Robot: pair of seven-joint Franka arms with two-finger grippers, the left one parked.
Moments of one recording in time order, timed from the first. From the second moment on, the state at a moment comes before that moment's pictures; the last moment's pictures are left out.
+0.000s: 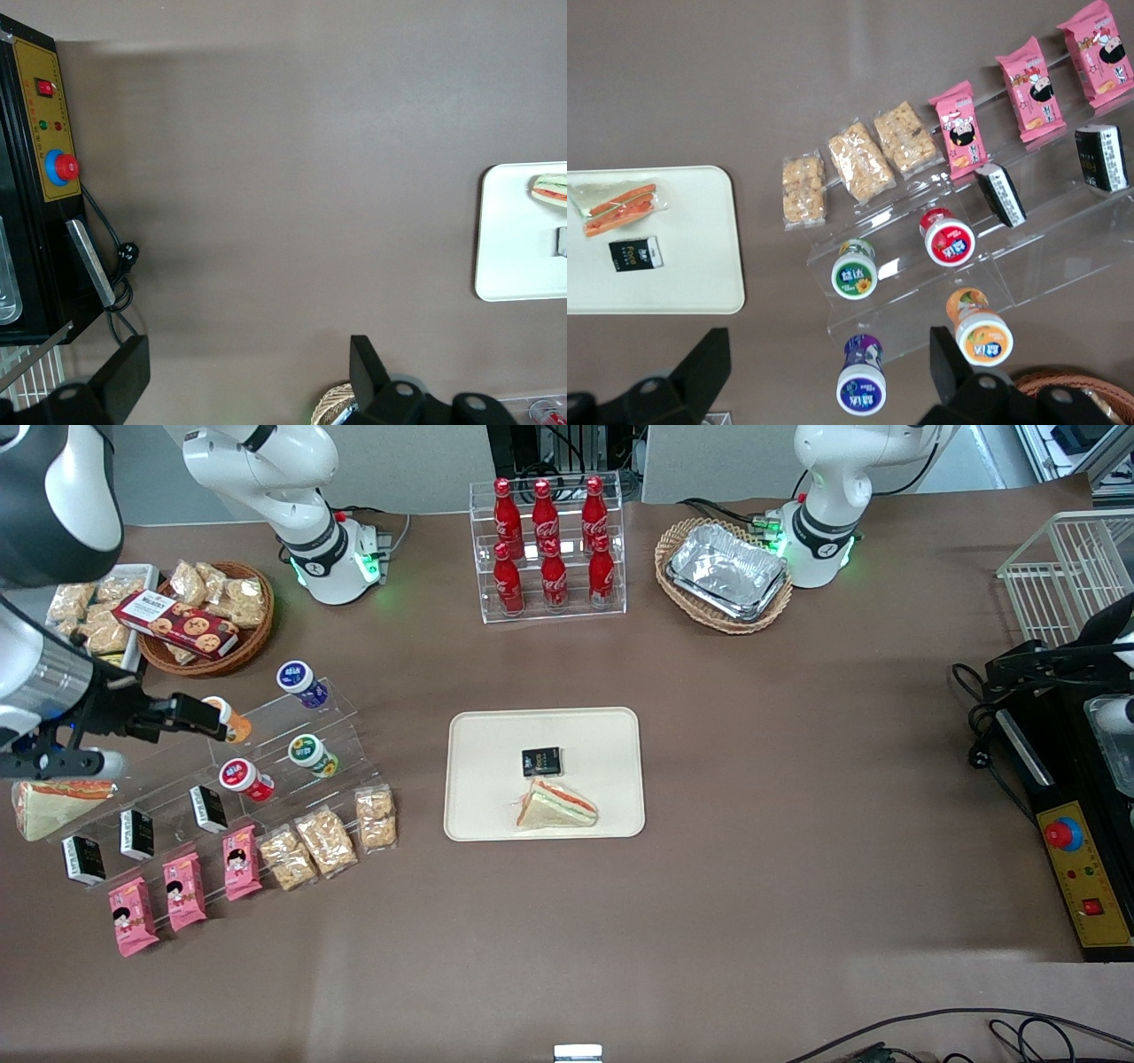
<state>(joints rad) 0.00 0.06 0.04 -1.58 0.09 1.57 0.10</state>
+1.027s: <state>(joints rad) 0.01 -0.18 0.05 -2.26 0.09 2.09 0.09</state>
